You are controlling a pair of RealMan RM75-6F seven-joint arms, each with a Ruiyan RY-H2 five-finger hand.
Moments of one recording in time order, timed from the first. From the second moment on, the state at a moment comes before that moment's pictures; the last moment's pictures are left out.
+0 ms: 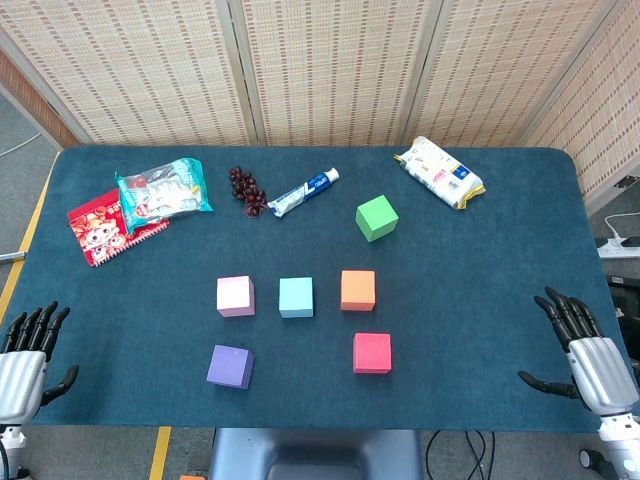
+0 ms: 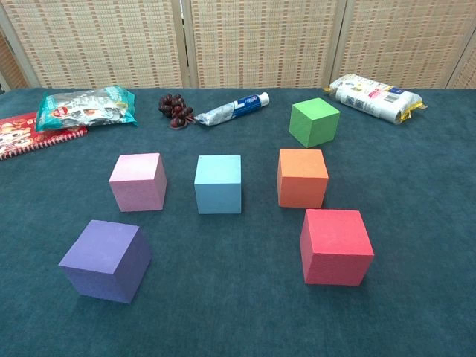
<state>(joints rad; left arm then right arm) -0.08 -1.17 0.02 -1.58 1.51 1.57 0.13 0.07 -1.06 -0.04 -1.59 -1.65 1.54 0.24</state>
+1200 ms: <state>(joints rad) -0.63 -1.28 -0.14 -1.44 1.39 0.79 -0.21 0.17 -1.00 0.04 -1.70 -1.63 1.43 0.21</state>
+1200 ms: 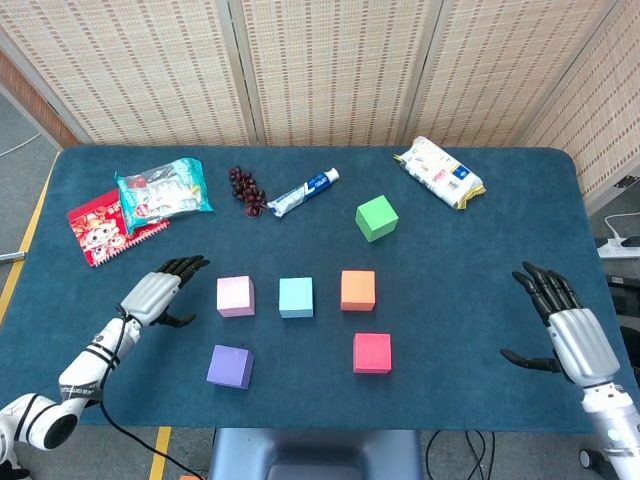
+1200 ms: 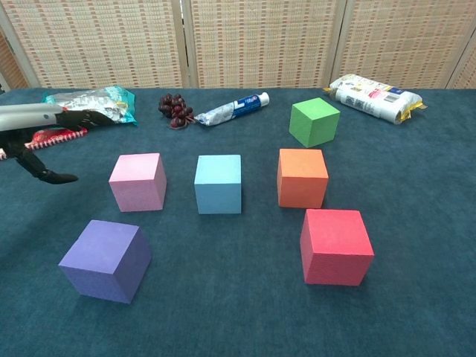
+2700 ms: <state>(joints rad) -0.81 -1.56 -0.15 -1.23 1.36 0.76 -0.24 0.20 -1.04 0.05 -1.65 -1.54 1.37 0.23</state>
